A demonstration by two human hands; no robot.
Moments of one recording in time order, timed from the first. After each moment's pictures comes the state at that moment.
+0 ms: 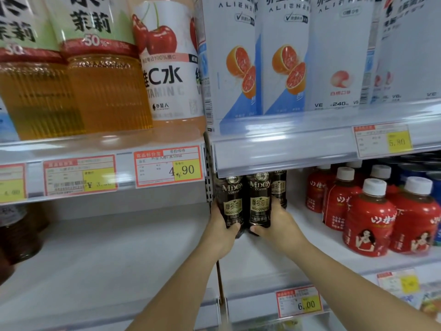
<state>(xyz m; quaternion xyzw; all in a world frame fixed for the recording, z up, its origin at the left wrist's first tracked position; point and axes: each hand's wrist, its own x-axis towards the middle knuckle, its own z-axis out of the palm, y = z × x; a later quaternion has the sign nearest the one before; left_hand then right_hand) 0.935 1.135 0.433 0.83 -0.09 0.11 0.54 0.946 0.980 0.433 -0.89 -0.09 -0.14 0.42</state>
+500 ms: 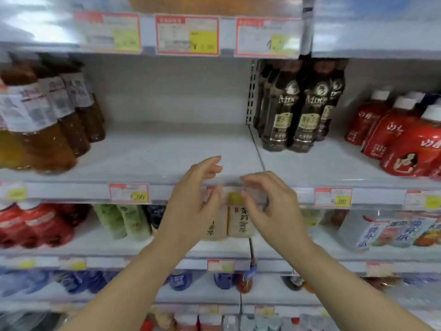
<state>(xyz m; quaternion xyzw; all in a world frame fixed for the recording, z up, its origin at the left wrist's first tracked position) 0.736 1.239 0.400 0.84 -0.10 0.26 0.47 0.771 1.080 0.391 -0.83 -0.29 -0.26 0.40</state>
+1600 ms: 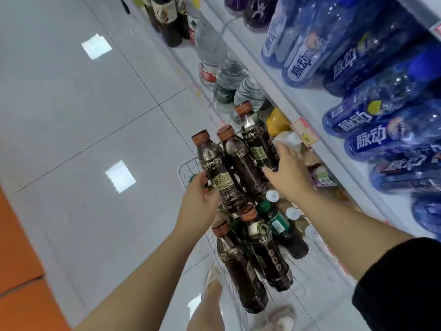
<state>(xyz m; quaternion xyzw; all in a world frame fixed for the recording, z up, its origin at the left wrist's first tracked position) 0.425 1.647 -0.049 0.60 0.59 0.05 0.53 0.631 1.621 -0.070 -0.85 -0.45 0.27 0.06</state>
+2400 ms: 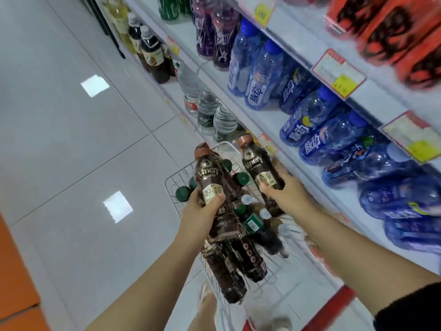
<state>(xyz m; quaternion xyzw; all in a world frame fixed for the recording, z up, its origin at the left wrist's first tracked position) 0.457 1.597 0.023 0.40 0.60 0.14 0.68 0.648 1.543 0.009 -0.85 -0.28 0.38 0.25</state>
